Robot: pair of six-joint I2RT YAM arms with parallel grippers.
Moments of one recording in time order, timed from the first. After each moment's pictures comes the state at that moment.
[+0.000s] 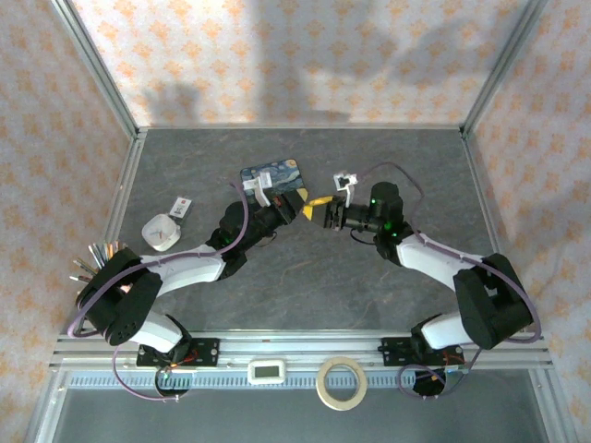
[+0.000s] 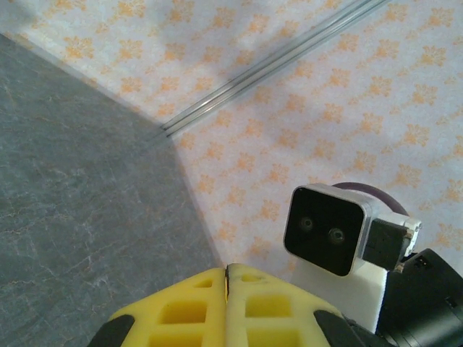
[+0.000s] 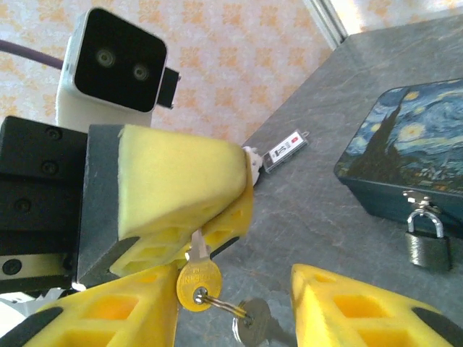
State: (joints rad) left arm -0.64 1.46 0.65 0.86 0.13 -1.02; right arm 0.45 1.40 0.67 0.58 -0.81 0.56
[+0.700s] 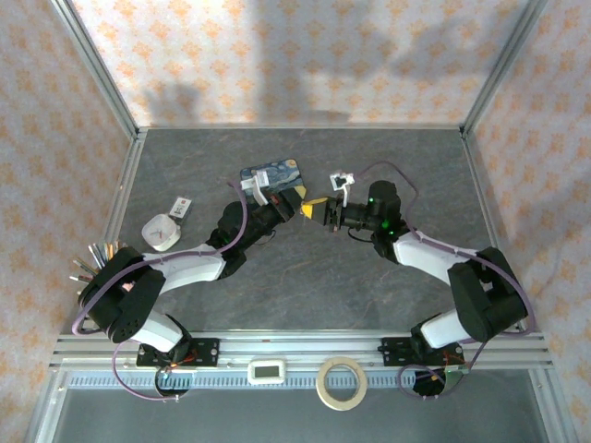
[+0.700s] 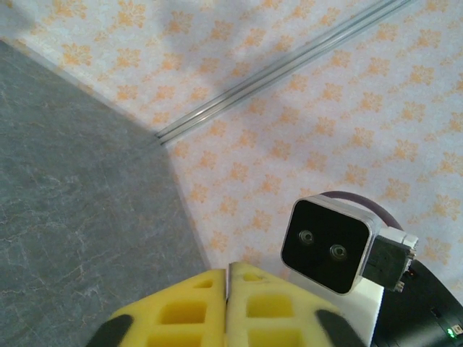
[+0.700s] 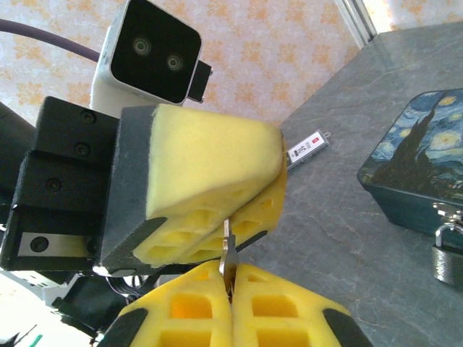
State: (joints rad) left arm -0.63 1.48 0.64 0.91 0.13 -1.07; right arm 0.45 1.44 0.69 0.62 -0.85 0.53
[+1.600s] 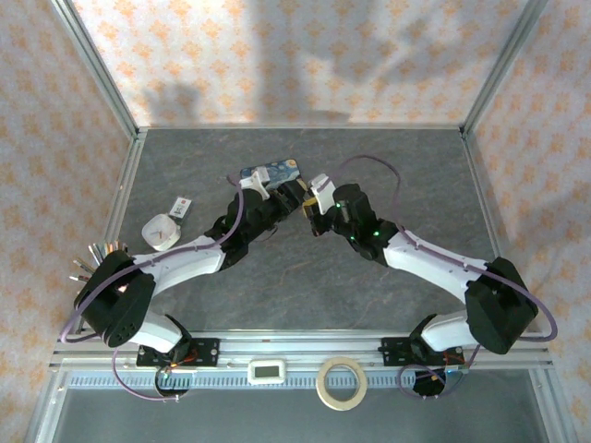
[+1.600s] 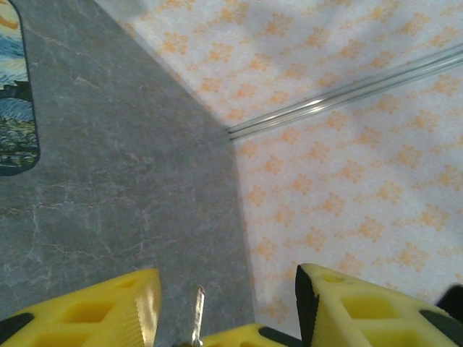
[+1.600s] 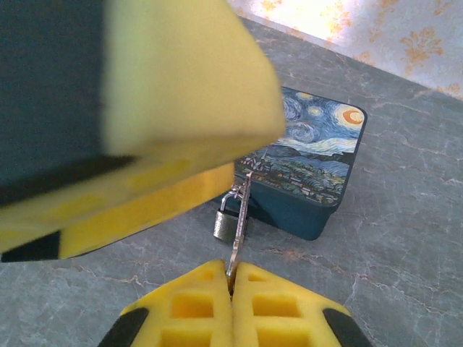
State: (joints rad) left arm -0.63 1.46 0.77 0.51 0.01 -1.16; right arm 0.71 1.37 0.86 0.06 -0.04 0.01
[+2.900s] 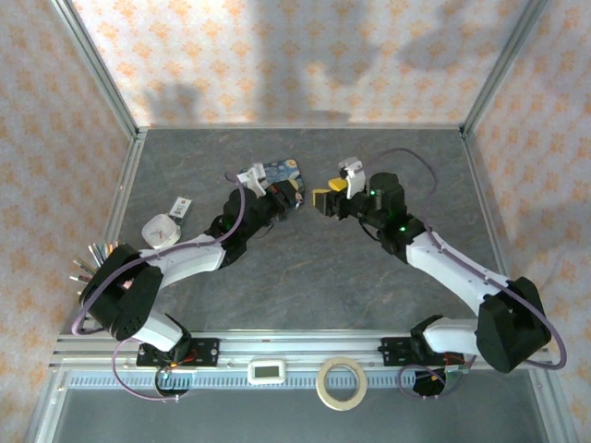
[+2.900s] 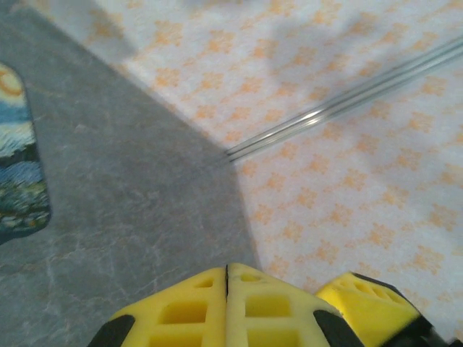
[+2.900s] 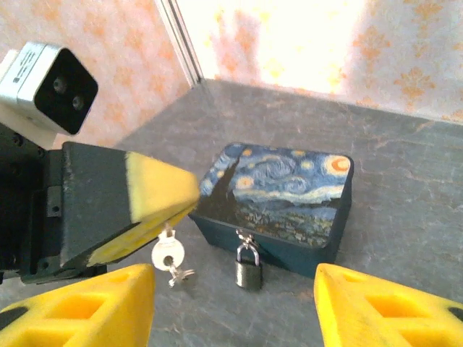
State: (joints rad) left arm -0.58 1.49 0.73 0.67 0.03 -1.03; right arm 0.50 1.25 0.80 0.18 -0.34 0.20
